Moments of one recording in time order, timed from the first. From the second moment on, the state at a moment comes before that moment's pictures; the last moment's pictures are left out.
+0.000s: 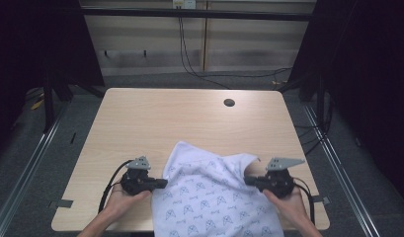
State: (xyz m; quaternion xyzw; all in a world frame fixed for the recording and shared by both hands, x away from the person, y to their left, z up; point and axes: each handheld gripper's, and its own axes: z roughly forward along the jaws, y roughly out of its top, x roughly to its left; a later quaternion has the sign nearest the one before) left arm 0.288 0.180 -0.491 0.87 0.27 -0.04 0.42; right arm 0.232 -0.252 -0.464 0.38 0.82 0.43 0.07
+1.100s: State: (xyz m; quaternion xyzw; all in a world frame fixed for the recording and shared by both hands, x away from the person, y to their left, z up) left arm 0.368 0.173 -0.505 0.83 0.36 0.01 0.43; right arm 0.301 -0.276 -0.498 0.45 0.80 0.37 0.12
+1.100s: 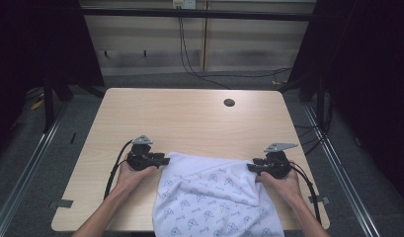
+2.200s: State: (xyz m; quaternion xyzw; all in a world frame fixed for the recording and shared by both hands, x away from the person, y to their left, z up) left arm 0.431 0.178 -0.393 0.75 0.37 0.12 0.53; right arm 0.405 -0.292 -0.369 0.46 0.73 0.44 0.26
